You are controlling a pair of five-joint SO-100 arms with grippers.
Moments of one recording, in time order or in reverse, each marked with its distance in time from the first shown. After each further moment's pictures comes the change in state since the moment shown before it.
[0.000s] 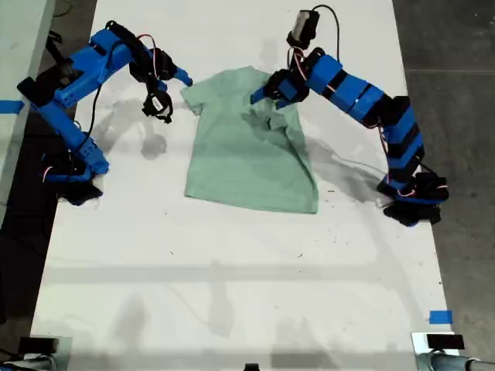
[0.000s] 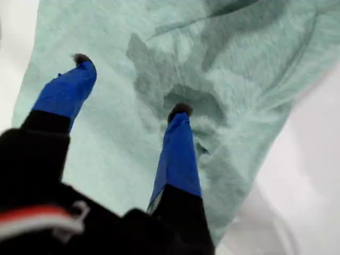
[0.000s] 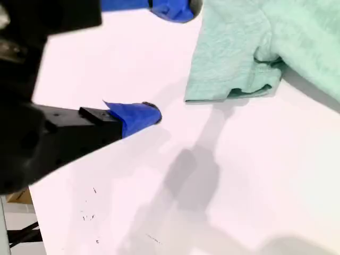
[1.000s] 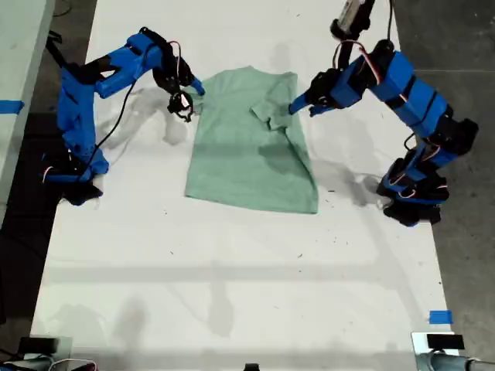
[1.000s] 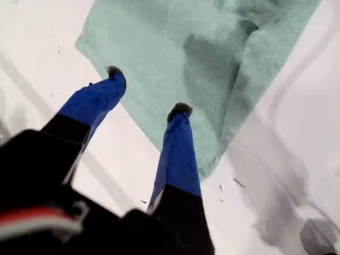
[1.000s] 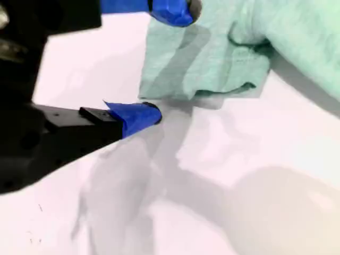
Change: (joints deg) arm 0 -1.1 -34.6 -27.9 3.0 -1.9; arm 1 -10.1 47.6 28.7 14.3 4.2
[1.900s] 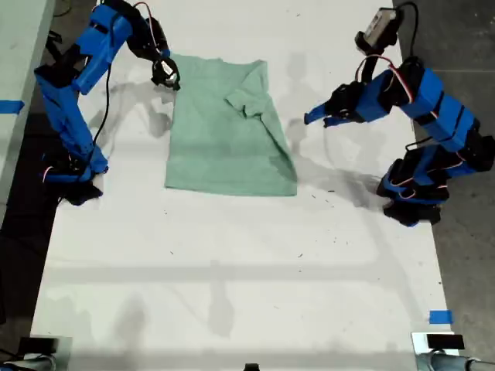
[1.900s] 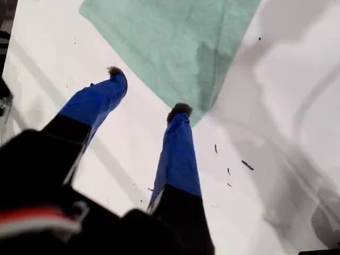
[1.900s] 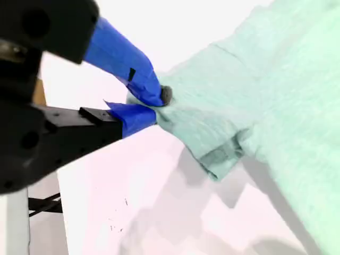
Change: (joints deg) arm 0 -7.4 18.9 -2.3 7.5 -2.3; arm 1 -2.5 19.7 19.2 -3.7 4.8
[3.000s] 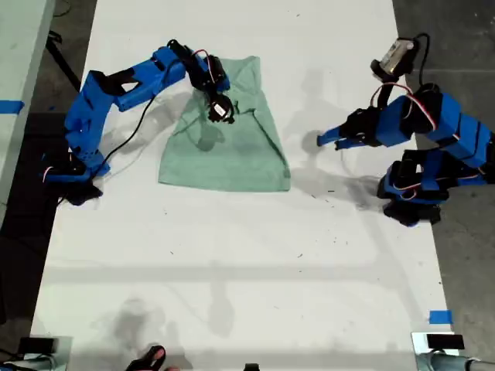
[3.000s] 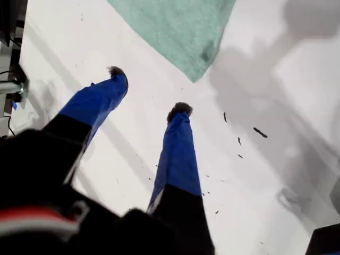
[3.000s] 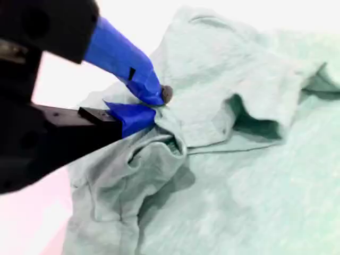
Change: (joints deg) arm 0 20.0 -29.1 -14.3 -27.7 -12.6; arm 1 -7.6 20.6 21.7 -2.9 10.2
